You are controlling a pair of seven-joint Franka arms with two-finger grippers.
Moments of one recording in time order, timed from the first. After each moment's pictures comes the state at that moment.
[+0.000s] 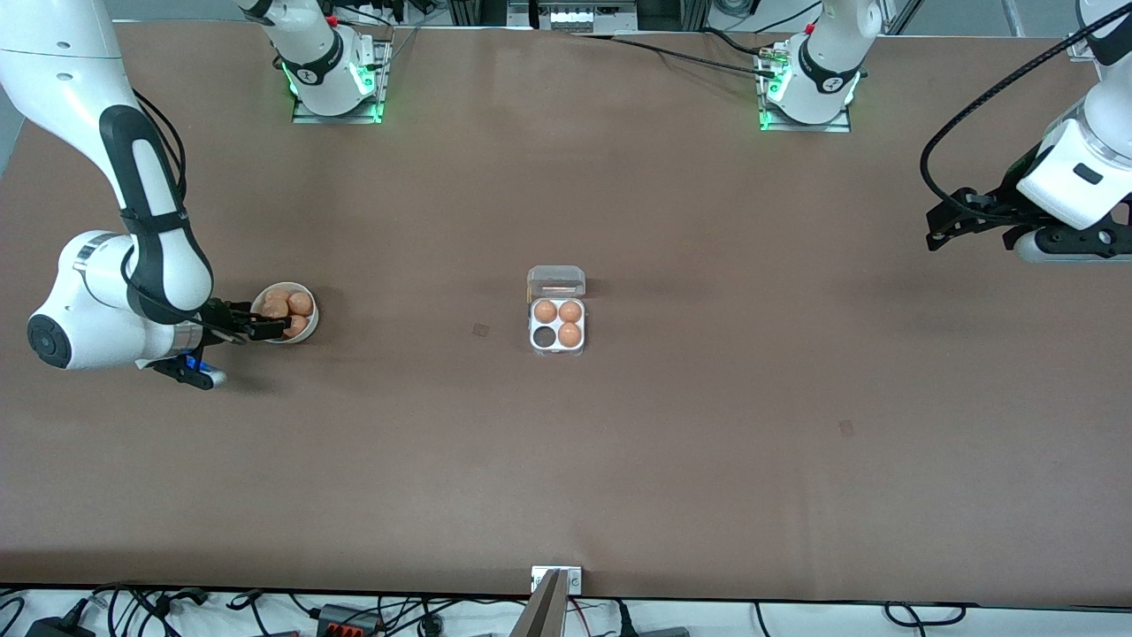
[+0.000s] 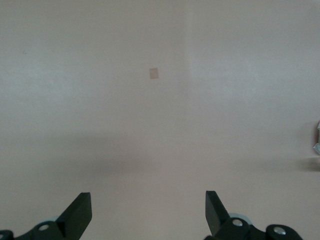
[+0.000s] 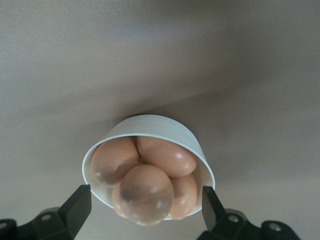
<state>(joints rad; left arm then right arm) 0.19 -0.02 -0.25 -1.70 0.01 1.71 -0.08 -0.05 0.60 -0.07 -1.71 0.24 1.87 0.09</state>
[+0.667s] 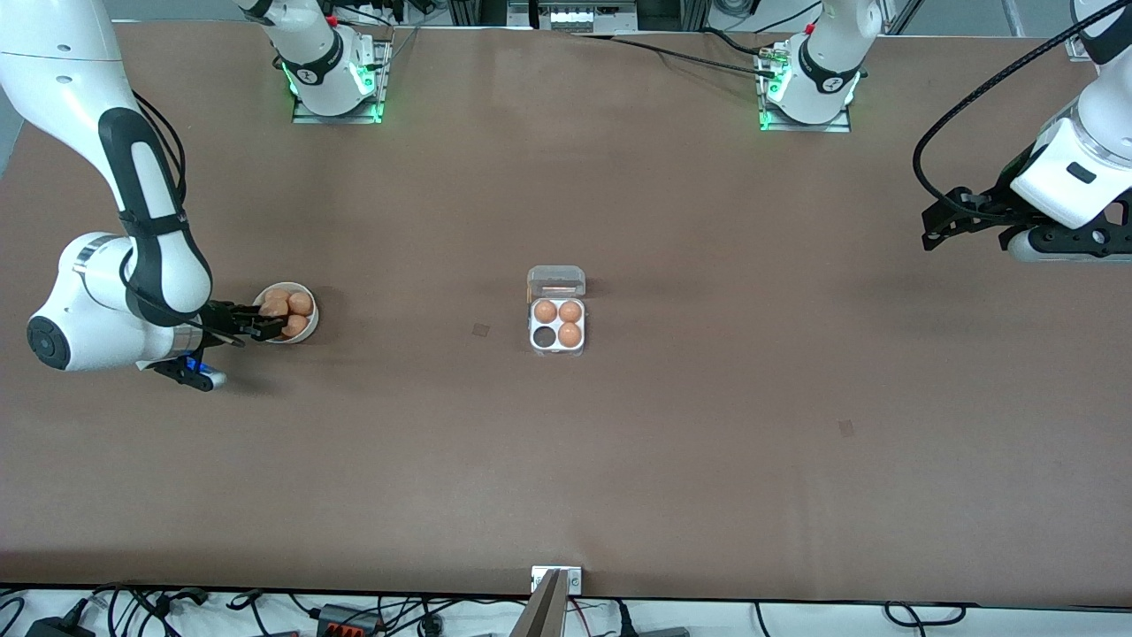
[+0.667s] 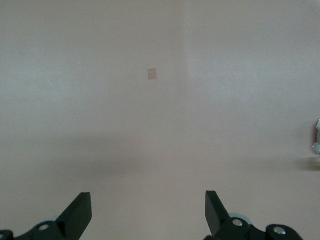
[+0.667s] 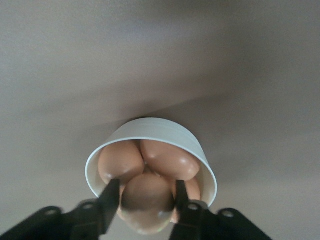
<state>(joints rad) 0.19 -0.02 -0.25 -1.70 0.01 1.71 -0.08 -0.05 0.61 -0.07 -1.70 0.24 1.86 0.09</state>
